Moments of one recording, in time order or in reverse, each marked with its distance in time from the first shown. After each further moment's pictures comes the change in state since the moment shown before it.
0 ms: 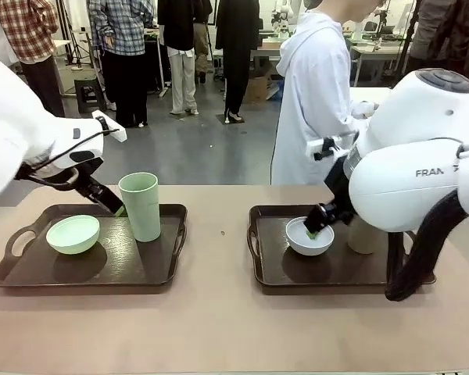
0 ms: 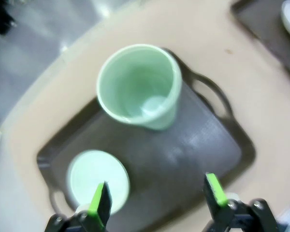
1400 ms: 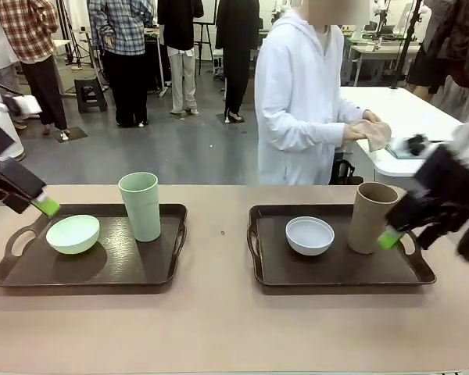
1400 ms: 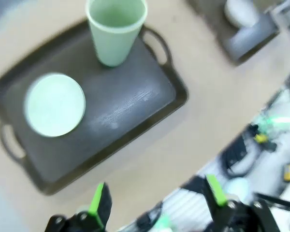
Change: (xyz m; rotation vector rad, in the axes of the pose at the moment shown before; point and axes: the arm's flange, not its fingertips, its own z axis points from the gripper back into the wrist) left arm -0.069 0.069 0.086 -0.406 0.090 0.261; right arm -0.080 -0.091 0.084 0.311 0.141 -0.214
